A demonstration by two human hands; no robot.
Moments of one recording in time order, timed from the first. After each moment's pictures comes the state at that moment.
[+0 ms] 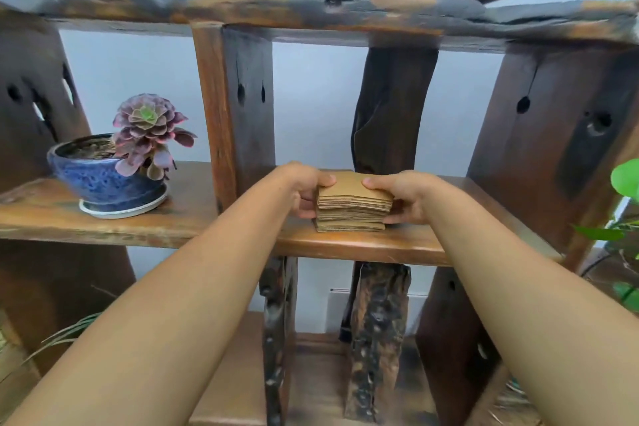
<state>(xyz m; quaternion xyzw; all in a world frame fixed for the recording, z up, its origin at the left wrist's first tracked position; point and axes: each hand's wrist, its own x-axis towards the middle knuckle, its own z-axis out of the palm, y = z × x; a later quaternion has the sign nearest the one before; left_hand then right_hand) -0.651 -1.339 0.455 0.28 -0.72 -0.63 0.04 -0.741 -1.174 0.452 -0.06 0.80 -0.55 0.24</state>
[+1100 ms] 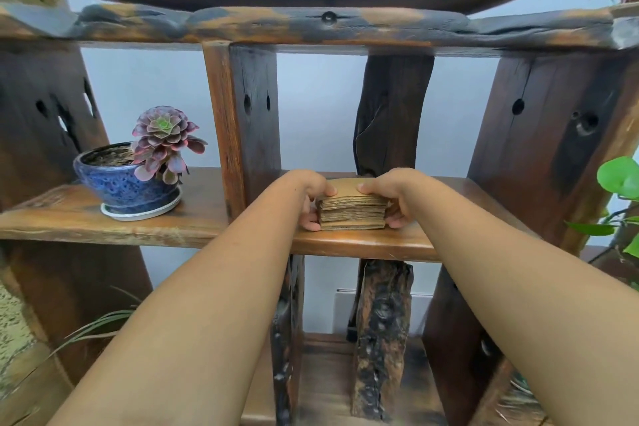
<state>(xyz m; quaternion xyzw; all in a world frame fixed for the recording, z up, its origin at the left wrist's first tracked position) -0.652 -1.333 0.459 0.35 -0.71 -0.61 -0.04 -0.728 -1.188 0.466 -0.04 0.89 -0.40 0.22</state>
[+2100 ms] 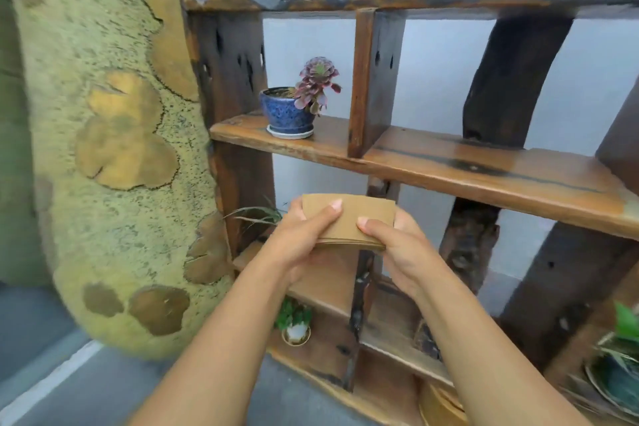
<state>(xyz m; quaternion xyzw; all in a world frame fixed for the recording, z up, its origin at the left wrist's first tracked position) -0.352 -1.250 0.355 0.28 -0.58 -0.71 0.27 -0.472 -1.139 0.352 -0.29 0.56 -0.70 0.34</state>
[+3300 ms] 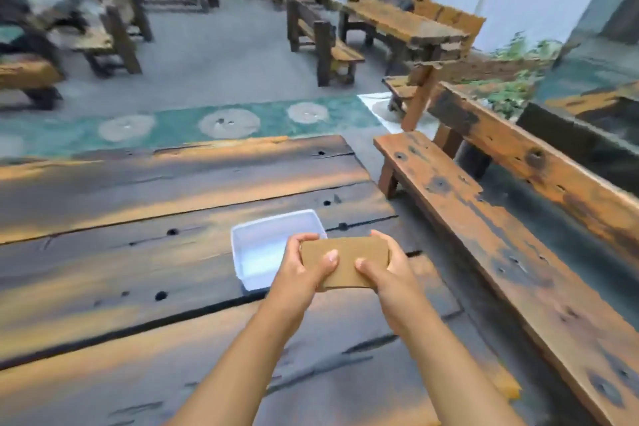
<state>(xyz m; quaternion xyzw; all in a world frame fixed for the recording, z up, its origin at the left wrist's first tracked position) 0.295 -0.582 0.205 0.67 0.12 -0.01 0.73 0.326 -0.742 0.209 -0.72 0.00 0.10 0.69</state>
